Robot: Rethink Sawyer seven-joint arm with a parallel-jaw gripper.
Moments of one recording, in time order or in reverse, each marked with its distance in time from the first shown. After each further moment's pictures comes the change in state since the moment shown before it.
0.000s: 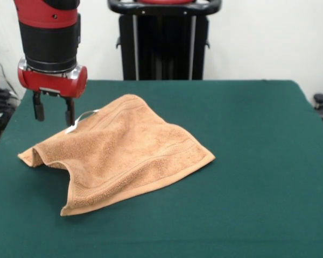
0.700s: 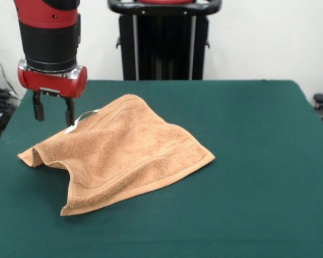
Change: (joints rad) arm 0.000 0.000 0.000 0.000 -0.002 0.000 0.000
